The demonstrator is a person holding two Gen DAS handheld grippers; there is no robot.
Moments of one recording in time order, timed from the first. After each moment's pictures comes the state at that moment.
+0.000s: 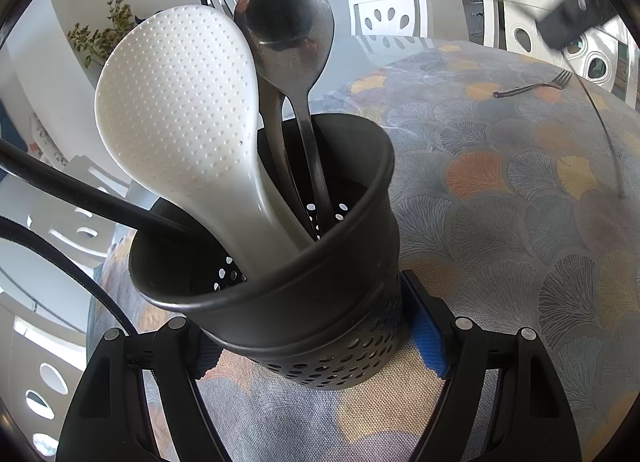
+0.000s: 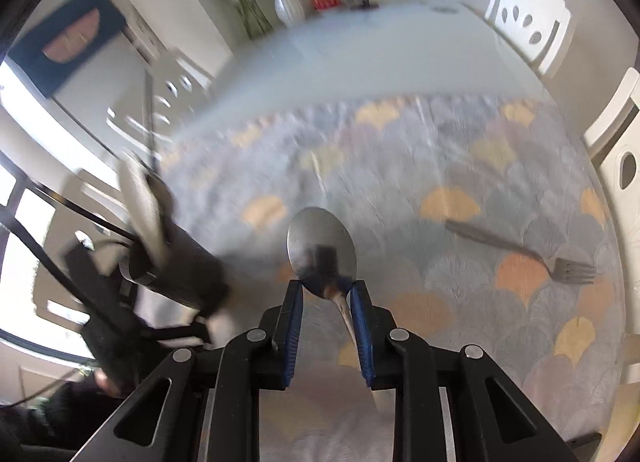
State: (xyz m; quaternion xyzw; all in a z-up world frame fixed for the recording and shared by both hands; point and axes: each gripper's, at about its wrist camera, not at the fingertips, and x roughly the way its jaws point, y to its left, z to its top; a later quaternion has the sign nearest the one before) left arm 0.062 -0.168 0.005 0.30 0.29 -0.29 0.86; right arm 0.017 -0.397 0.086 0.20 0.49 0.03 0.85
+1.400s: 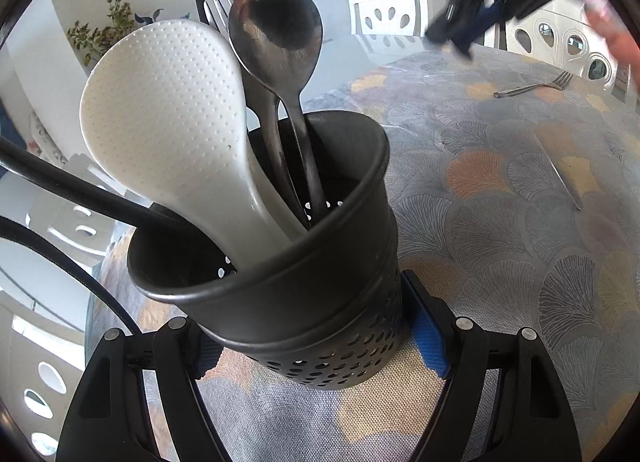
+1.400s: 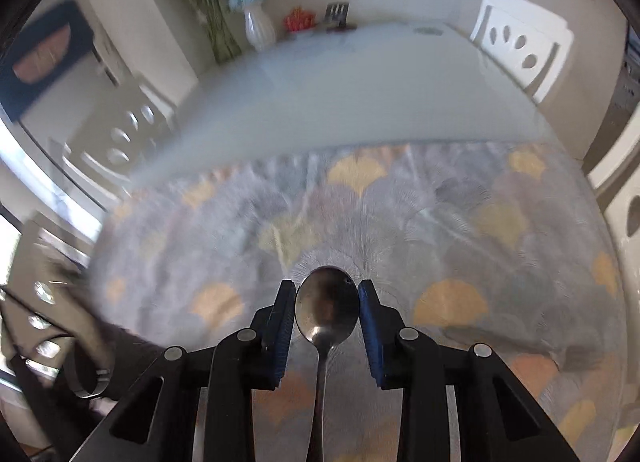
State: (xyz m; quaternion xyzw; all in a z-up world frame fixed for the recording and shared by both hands) left arm 0.073 -0.160 0.007 0.30 0.30 -0.29 0.86; right arm 0.100 -0.413 0.062 0.19 0.46 -0.03 0.87
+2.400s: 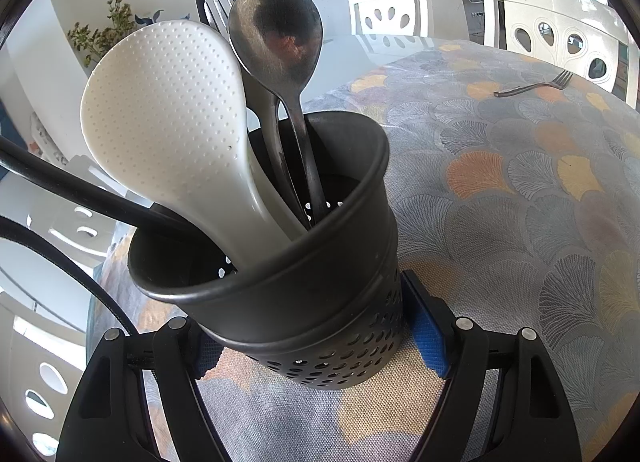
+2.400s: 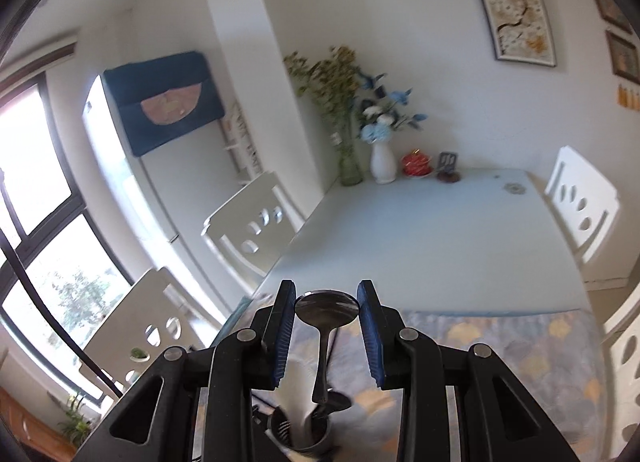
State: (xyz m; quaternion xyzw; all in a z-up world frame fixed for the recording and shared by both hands) left arm 0.069 -0.162 0.008 0.30 0.30 -0.29 0.86; right arm 0.076 -0.305 0.258 0.13 0.28 0.09 0.95
